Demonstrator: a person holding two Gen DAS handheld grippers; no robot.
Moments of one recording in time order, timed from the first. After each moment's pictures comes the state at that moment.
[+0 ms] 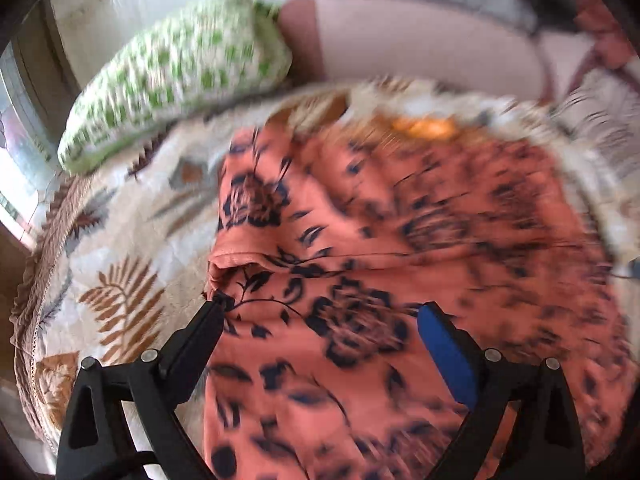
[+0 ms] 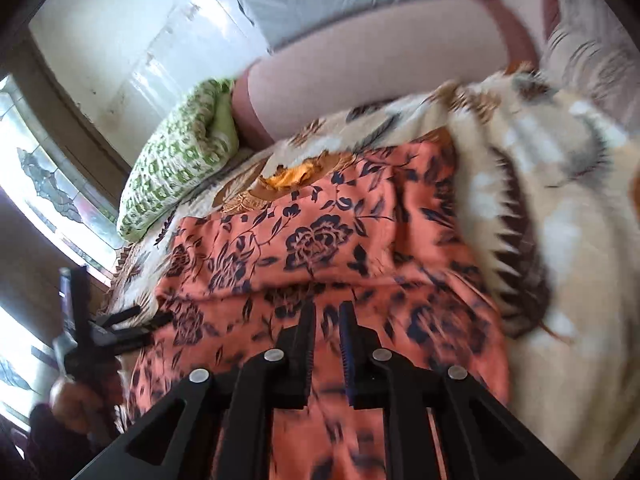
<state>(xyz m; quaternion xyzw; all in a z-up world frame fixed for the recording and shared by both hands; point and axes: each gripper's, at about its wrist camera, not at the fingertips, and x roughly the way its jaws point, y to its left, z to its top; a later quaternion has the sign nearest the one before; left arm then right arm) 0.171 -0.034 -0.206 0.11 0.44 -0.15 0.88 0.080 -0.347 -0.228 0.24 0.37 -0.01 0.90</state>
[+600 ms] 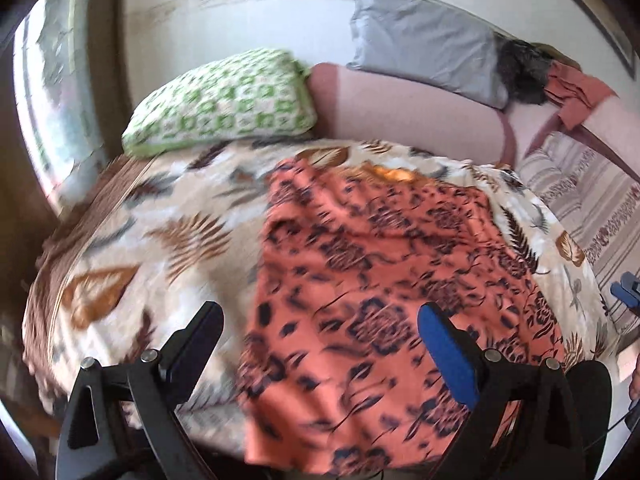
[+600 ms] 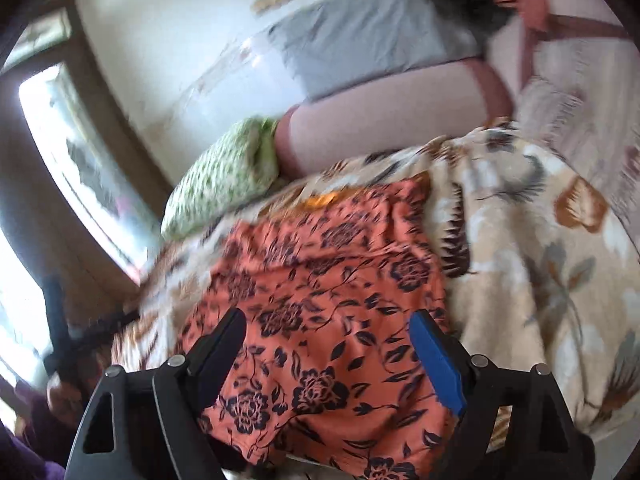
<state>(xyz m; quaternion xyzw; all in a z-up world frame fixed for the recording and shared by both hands) 0.033 0.064 -0.151 0.01 0.39 -0.14 0.91 -0.089 -0.332 -0.166 0.22 0.29 0.01 0.93</state>
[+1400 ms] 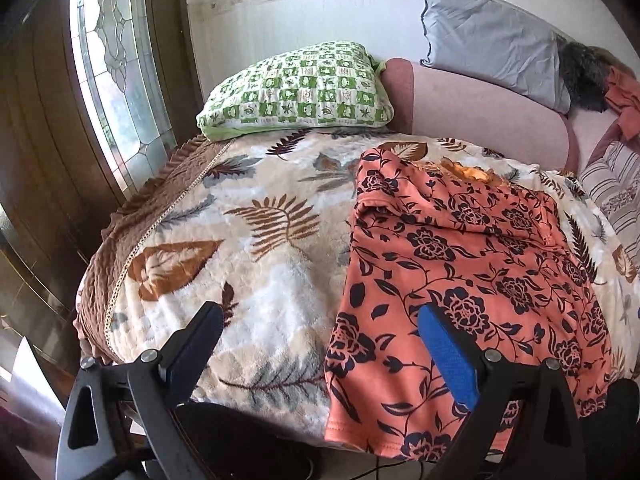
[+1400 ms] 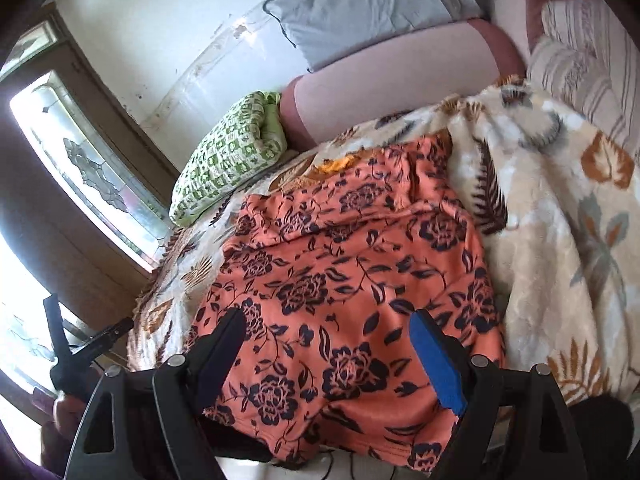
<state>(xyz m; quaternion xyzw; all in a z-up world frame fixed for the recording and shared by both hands) 0.028 0.096 -0.154 0.03 0.39 -0.02 0.92 -0.058 -0.297 -0.188 0.24 0.34 0.03 0.91</state>
